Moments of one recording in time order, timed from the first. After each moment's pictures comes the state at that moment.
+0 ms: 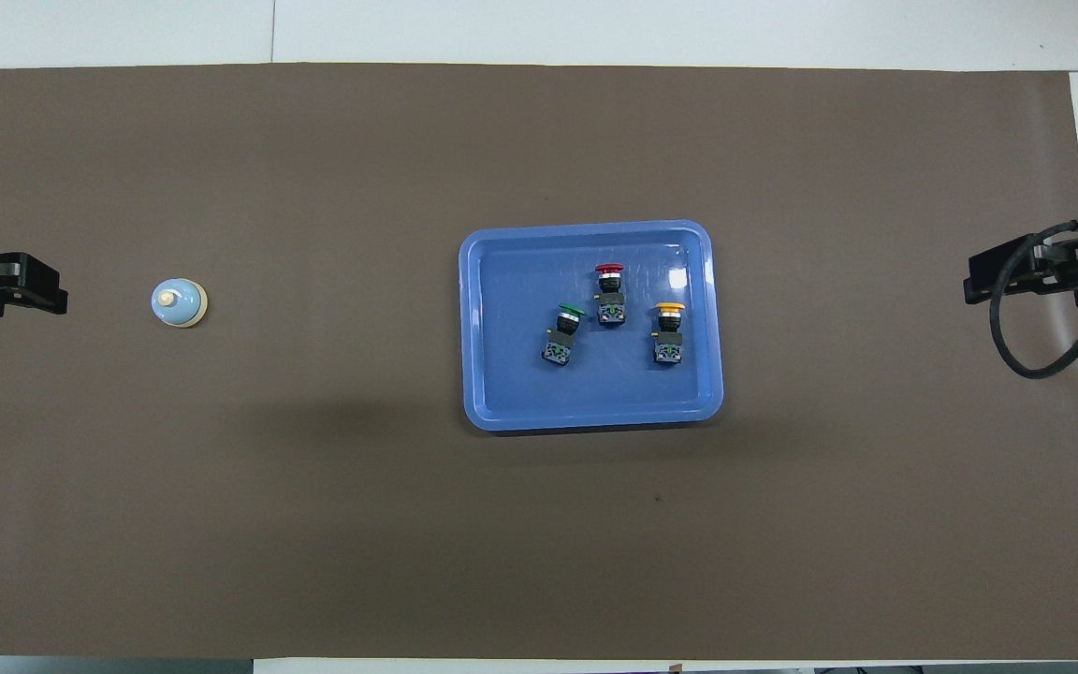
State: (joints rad) left arm 0.01 -0.01 -0.03 -1.68 0.01 1.64 0.01; right arm 0.01 0.02 -0.01 -1.56 -0.01 1.50 0.05
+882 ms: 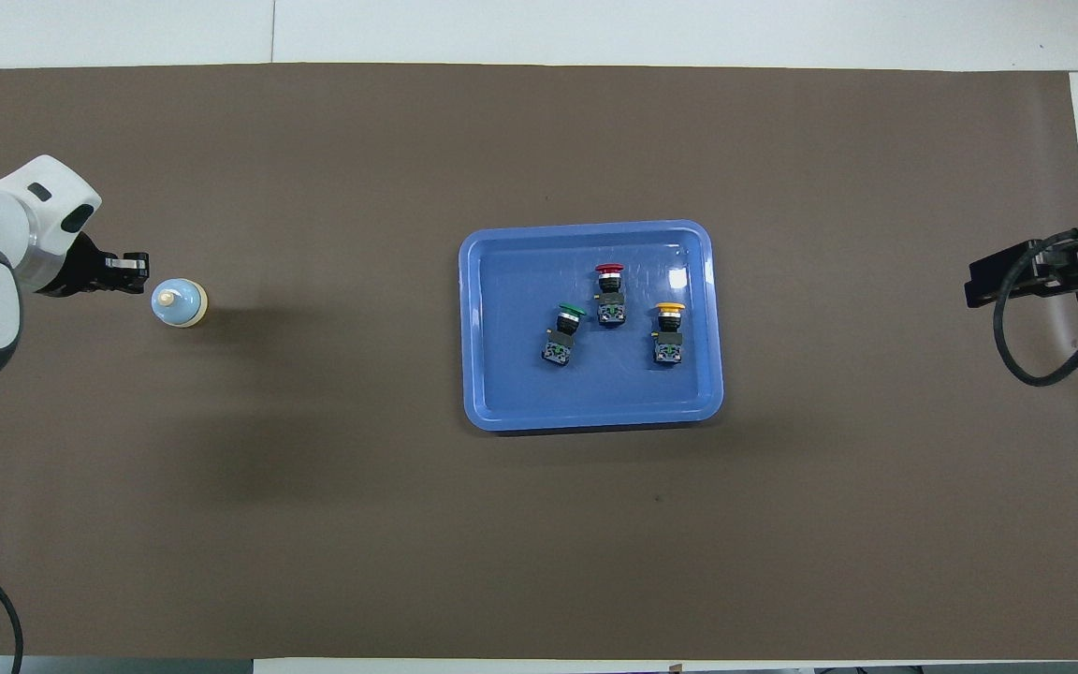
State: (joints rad) left arm 0.06 0.23 -0.03 -1.93 0.01 2.19 0.02; right arm 0.01 0.02 -0.01 -1.56 -0.01 1.50 -0.02
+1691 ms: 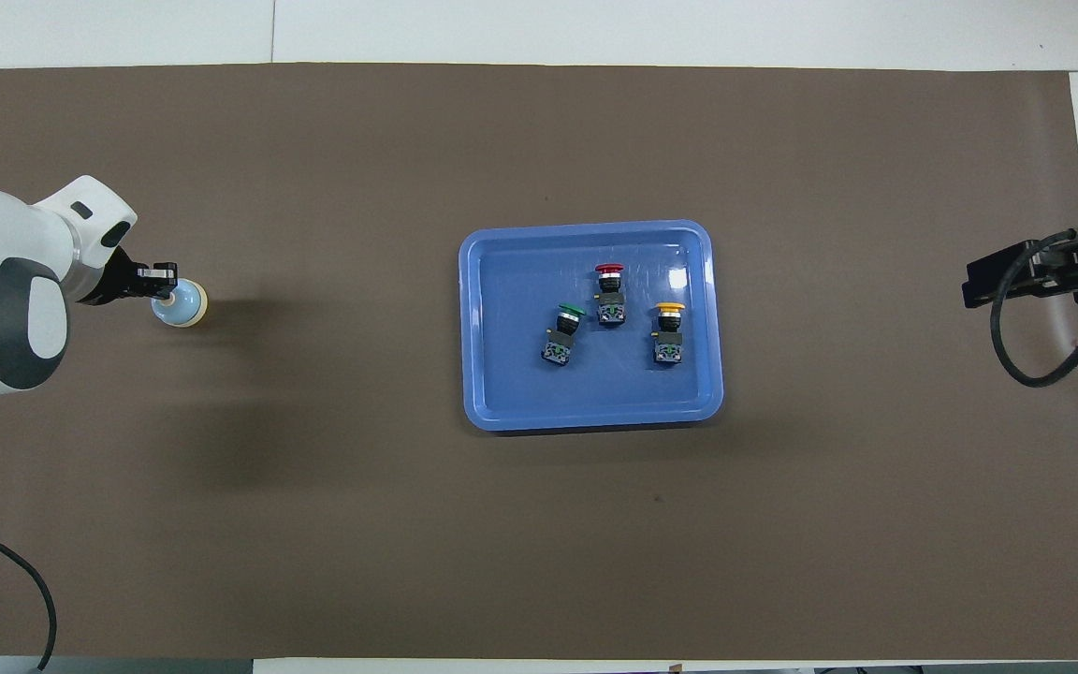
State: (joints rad) left arm 0.06 0.26 -0.03 -1.97 0.01 2.28 0.02; right arm 0.01 0.02 -0.01 -1.56 -0.01 1.50 -0.02
